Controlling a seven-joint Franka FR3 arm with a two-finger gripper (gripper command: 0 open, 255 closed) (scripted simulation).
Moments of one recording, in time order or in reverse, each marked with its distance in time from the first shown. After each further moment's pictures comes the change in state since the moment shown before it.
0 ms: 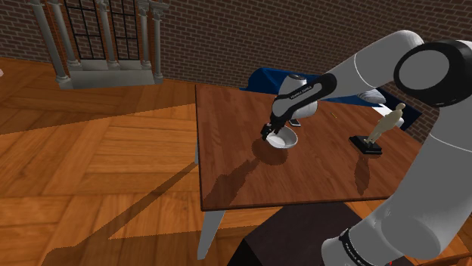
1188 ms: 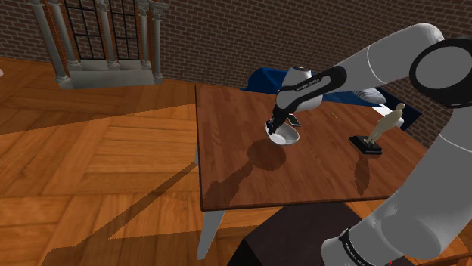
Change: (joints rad) arm 0.005 -0.073 -0.009 0.009 -0.017 -0.081 0.005
